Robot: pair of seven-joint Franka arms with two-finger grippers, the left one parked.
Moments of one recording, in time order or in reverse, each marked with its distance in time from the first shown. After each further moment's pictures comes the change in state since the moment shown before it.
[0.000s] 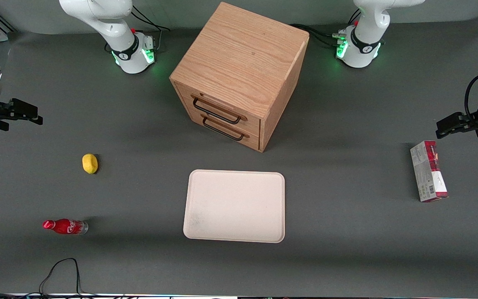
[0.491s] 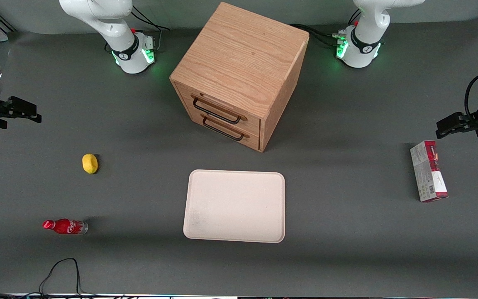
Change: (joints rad) arm -0.001 0.005 0.000 0.024 -0.036 -0.017 0.000
